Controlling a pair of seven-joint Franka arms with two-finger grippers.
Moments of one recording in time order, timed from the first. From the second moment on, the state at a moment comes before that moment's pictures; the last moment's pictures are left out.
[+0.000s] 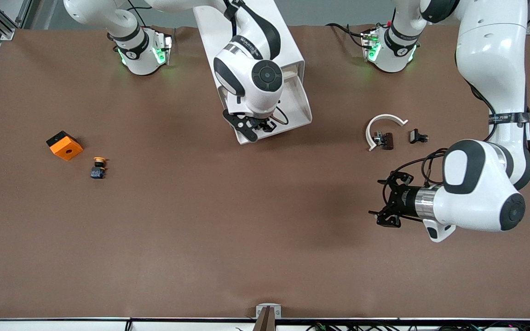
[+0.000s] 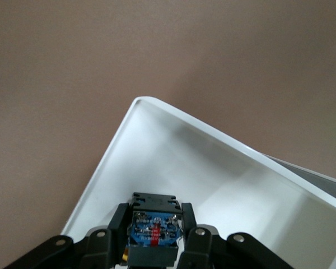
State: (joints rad) left arm -0.19 0.70 0.02 -1.18 -0.36 1.65 -1.21; right arm 0.87 0.52 -0.01 -1.54 0.08 1.84 1.56
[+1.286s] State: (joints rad) left arm -0.31 0.51 -0.28 -1.61 -0.16 1.97 -0.85; right arm 0.34 0.39 -0.05 -1.44 0.00 1.51 0.38
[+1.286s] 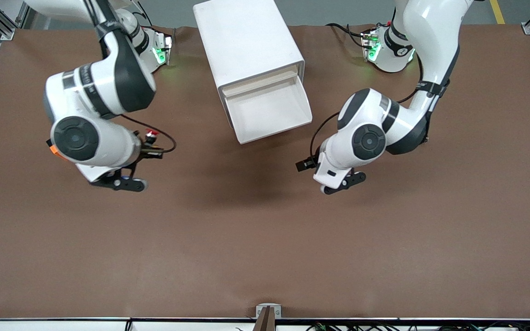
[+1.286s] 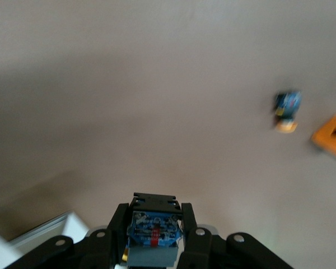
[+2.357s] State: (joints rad) left arm -0.42 0.51 -0.43 -1.82 -0.16 2.16 -0.90; right arm 0.05 0.38 -0.05 -2.05 -0.18 2.34 0.05
